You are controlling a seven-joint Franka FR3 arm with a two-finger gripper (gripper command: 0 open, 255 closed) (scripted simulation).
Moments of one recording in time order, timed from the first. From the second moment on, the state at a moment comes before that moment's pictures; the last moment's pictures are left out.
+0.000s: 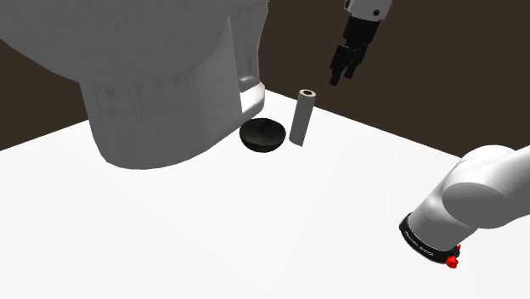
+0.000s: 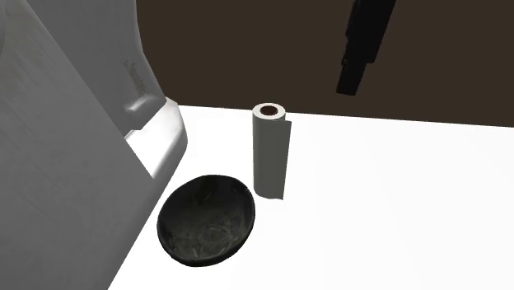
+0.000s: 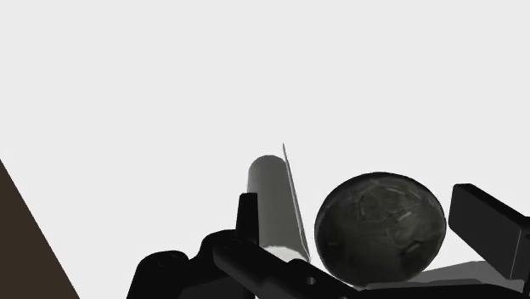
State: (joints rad) arm -0.01 -0.55 0.00 -2.28 0.00 1.78 -0.14
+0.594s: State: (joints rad) arm -0.02 -0.24 -0.03 -2.17 0.01 1.96 -0.17
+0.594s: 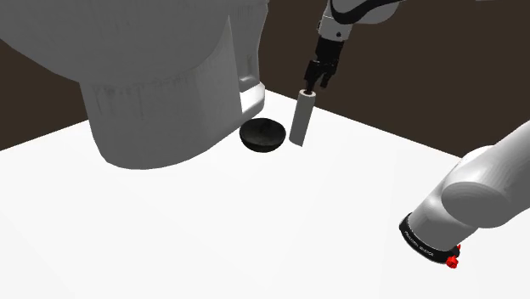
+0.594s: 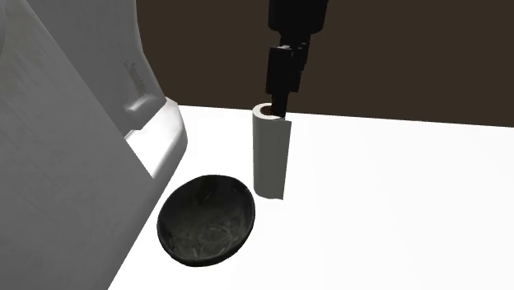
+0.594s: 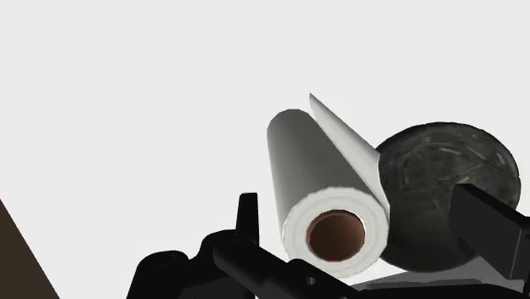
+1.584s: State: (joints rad) arm -0.02 -0.19 -0.03 -2.23 0.01 2.07 -0.17
